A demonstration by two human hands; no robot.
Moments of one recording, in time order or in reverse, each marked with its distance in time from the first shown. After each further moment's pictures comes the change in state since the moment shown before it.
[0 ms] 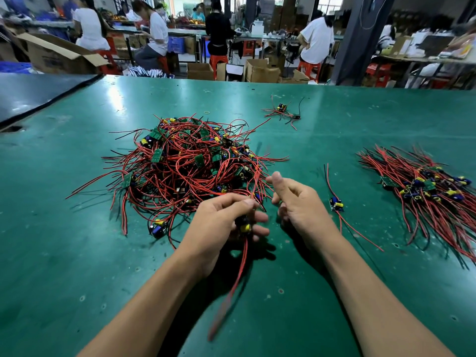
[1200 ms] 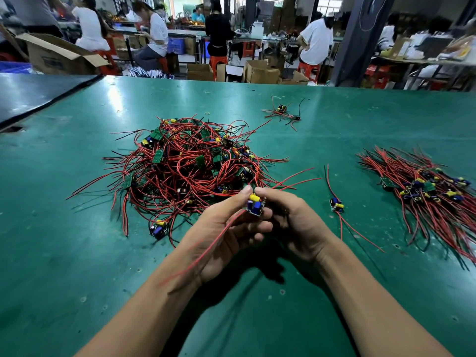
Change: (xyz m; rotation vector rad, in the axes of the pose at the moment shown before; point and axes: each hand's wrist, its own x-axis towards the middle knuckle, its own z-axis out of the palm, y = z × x) left_hand 0.008 -0.001 -0.010 -0.098 -0.325 -0.141; right_hand -0.030 -0.031 0.019 0.446 -0.424 0.353
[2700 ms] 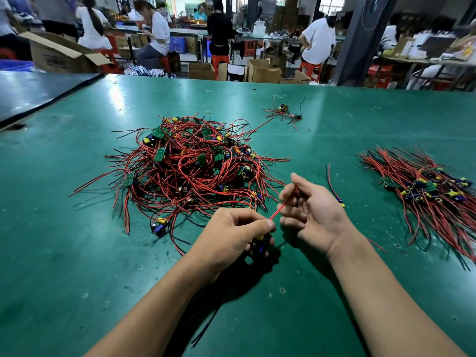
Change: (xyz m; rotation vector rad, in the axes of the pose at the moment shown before) left_hand -0.006 -0.017 0.012 0.331 0.236 0.111; right_hand 0.010 -0.017 -0.036 0.189 0.293 -0.006
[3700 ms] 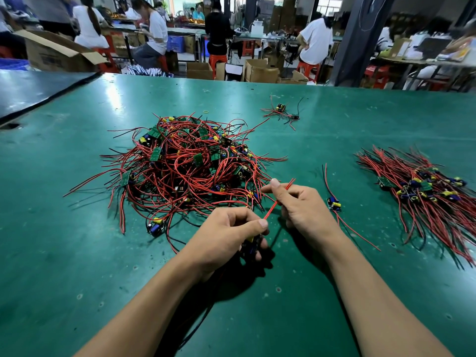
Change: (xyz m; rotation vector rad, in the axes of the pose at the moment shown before) left_hand -0.002 0.004 -0.003 0.009 -0.088 -0.002; right_hand 0.010 0.017 -0.013 -0.773 0.111 -0.473
